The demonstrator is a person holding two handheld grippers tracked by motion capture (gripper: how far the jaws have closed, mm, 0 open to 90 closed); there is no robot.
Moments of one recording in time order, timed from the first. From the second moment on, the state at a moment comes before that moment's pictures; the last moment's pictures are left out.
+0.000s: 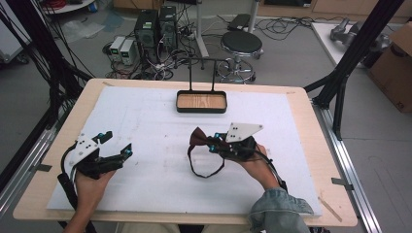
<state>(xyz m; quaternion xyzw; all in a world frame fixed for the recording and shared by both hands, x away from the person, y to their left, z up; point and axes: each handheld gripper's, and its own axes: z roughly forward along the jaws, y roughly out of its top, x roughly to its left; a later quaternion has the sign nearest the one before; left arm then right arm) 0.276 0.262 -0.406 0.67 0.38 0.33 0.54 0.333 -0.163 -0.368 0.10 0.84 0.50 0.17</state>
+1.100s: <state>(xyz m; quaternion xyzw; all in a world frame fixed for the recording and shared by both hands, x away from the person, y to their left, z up) 0.277 0.264 -0.407 0.67 0.38 0.32 0.55 0.417 -0.180 -0.326 0.23 0.75 0.58 0.21</state>
